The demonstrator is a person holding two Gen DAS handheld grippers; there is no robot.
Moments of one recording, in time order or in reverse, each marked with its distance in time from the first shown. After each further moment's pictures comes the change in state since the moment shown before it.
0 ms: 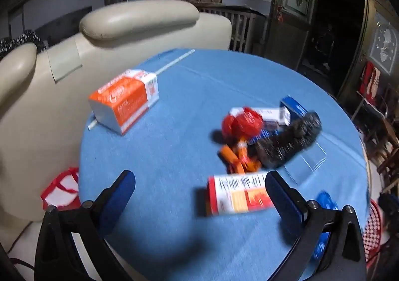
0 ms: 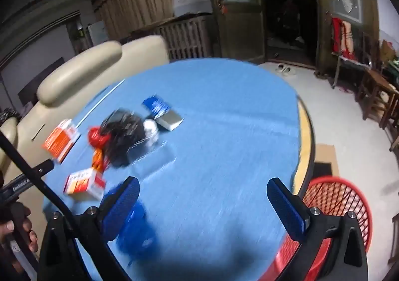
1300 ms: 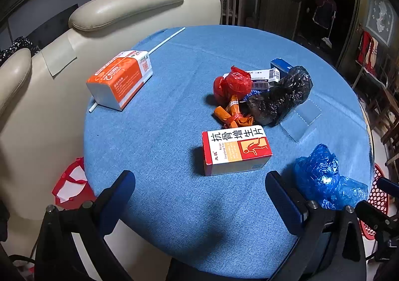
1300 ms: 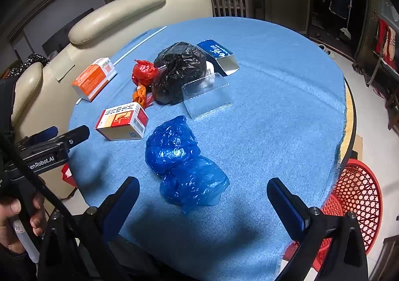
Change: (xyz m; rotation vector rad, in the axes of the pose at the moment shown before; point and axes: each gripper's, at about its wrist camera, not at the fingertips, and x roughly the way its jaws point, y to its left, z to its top) left arm -0.008 -0.013 -0.027 0.117 0.090 0.050; right arm 0.012 0.058 -0.026 -0.172 0.245 0.132
